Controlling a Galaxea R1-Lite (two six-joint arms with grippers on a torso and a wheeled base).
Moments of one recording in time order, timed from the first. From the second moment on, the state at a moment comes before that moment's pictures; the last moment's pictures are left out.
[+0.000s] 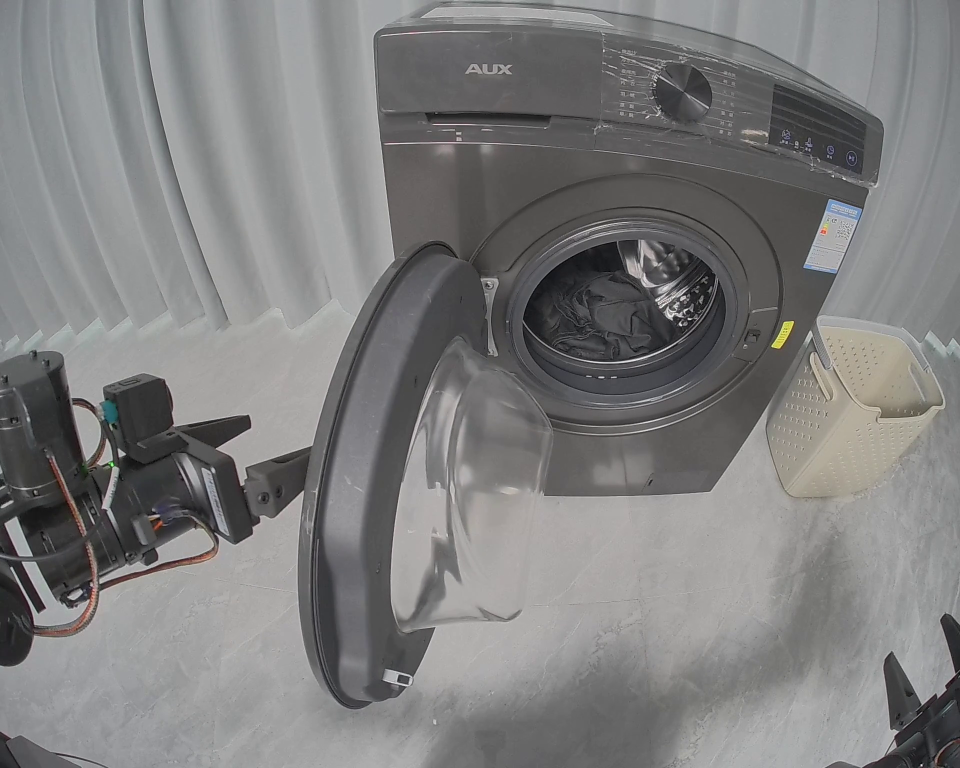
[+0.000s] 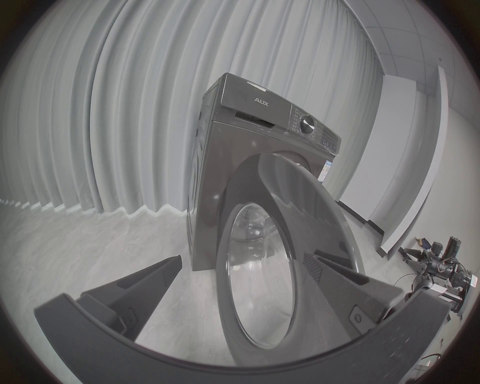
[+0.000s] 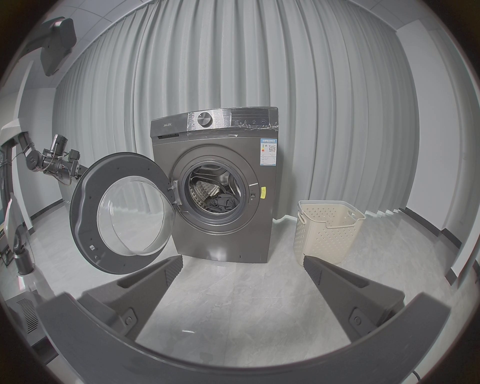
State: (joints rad) left arm -0.43 1.33 -0.55 -0.61 -0.11 -0.11; right arm 0.00 0.02 -0.02 0.02 0.02 -0.01
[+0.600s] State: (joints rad) left arm -0.60 1.55 -0.69 -0.73 -0.11 -0.11; right arm 0.00 0.02 -0.02 0.02 0.02 -0.01
